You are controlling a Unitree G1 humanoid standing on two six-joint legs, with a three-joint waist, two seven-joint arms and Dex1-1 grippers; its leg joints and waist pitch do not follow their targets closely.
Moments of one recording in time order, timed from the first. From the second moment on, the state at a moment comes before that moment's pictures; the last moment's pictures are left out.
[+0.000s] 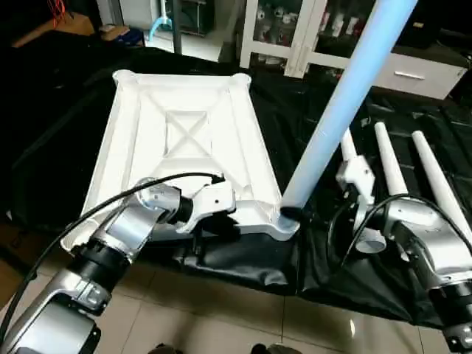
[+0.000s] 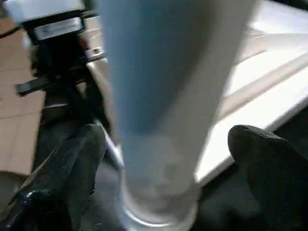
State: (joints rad) left arm -0.62 0.43 -0.43 0.40 0.07 0.19 -1.19; right arm -0.39 -0.51 0.13 0.27 0.35 0.17 1.07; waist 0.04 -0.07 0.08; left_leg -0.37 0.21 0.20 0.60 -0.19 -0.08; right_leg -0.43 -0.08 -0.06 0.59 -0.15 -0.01
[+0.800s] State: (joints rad) left arm -0.56 0.42 -0.37 0.33 0.03 0.21 -1.20; right arm -0.43 -0.51 0.13 0.36 0.35 0.19 1.19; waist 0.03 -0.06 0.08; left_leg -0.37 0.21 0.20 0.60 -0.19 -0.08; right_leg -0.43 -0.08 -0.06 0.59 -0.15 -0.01
